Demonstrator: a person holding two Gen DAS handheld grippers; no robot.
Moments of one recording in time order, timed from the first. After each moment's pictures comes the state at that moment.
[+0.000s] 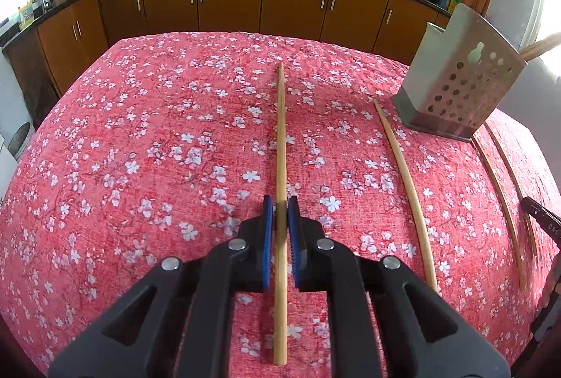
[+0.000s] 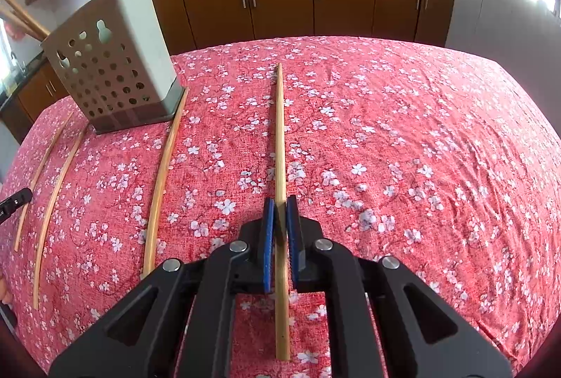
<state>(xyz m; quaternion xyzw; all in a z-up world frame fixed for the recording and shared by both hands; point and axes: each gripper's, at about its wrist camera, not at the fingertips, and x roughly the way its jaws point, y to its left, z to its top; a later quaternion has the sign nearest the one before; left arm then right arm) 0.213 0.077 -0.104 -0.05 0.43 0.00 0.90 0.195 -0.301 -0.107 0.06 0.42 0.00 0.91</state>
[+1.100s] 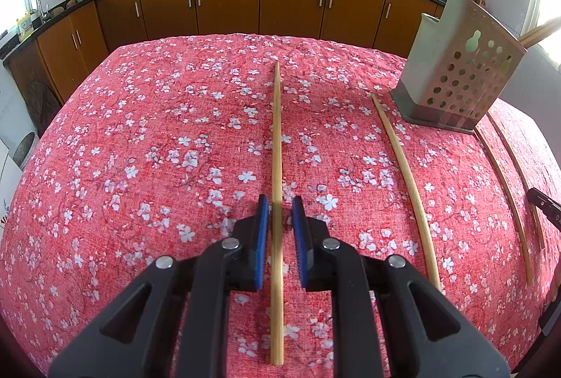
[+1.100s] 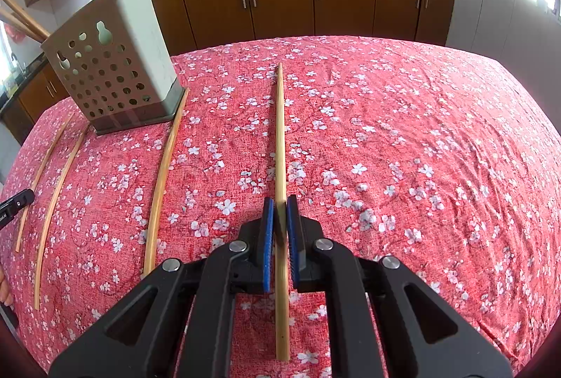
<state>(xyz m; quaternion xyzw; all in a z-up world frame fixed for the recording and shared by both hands) 0.216 0.064 -0.107 -0.03 0.43 0.00 0.90 0.196 -0.305 -0.106 0.06 0.42 0.00 0.91</state>
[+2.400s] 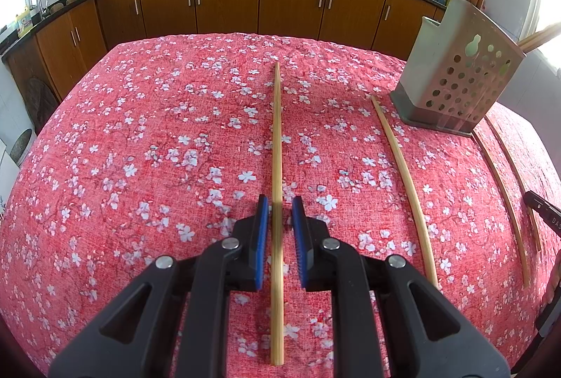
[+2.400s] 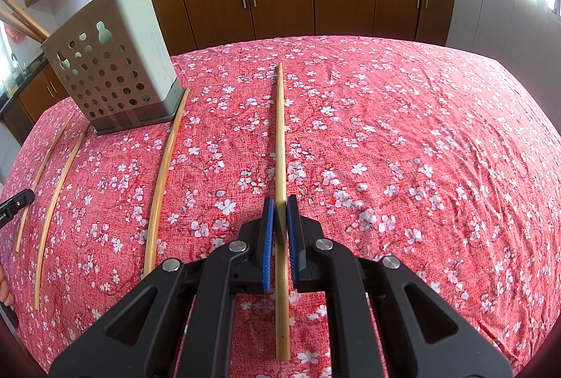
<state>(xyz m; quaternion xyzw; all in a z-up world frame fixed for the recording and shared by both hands) 0.215 0.065 -0.105 -0.03 0.43 0.00 0.90 0.197 -0.305 -0.106 0.06 0.42 0.00 0.91</state>
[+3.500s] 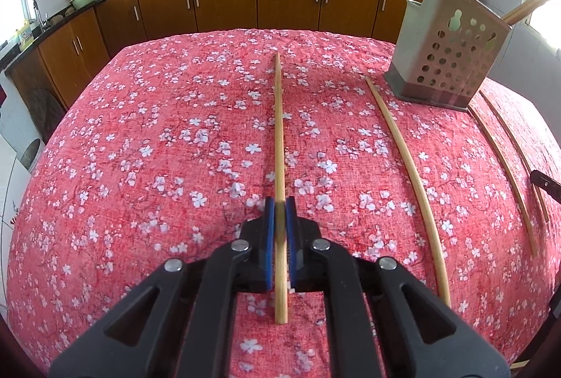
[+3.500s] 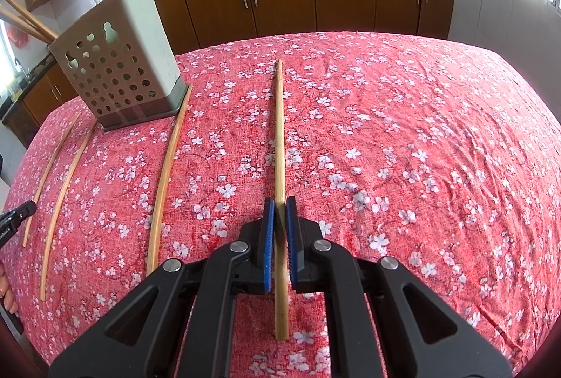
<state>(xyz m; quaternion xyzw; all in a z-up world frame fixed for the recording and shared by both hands) 0.185 0.058 -0.104 0.00 0.43 0.00 0.90 0.174 -0.314 -0.100 0.08 0.42 0.01 0.91</state>
